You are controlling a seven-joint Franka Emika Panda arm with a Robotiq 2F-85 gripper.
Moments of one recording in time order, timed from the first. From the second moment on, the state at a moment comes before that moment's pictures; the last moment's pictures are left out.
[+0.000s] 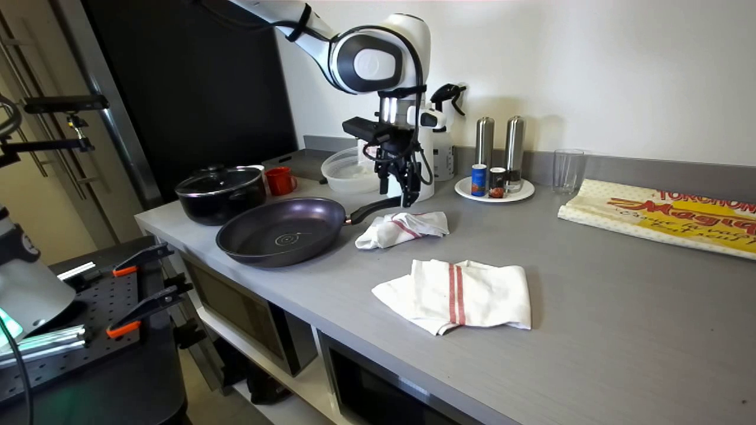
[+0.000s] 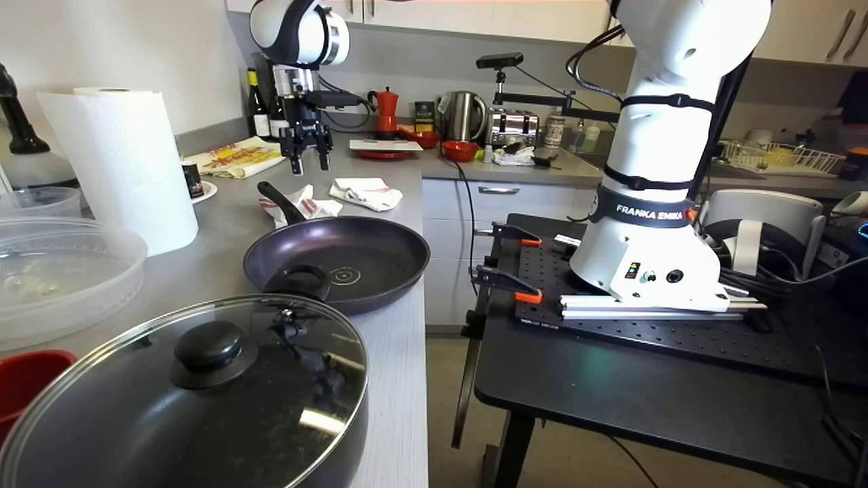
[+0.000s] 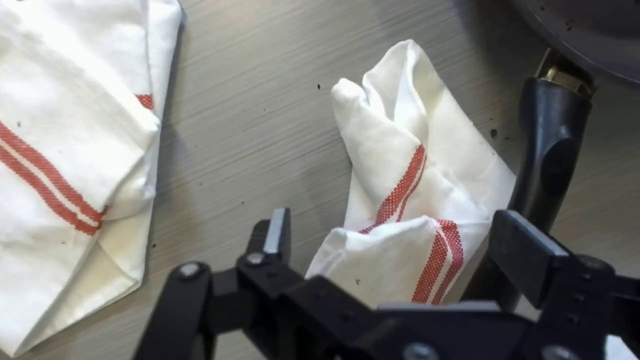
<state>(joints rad) -0.21 0.74 -0.07 -1.55 0.07 2.16 -0.18</state>
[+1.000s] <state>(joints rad) -0.21 0.88 -0.06 -1.40 0.07 2.16 -0.14</state>
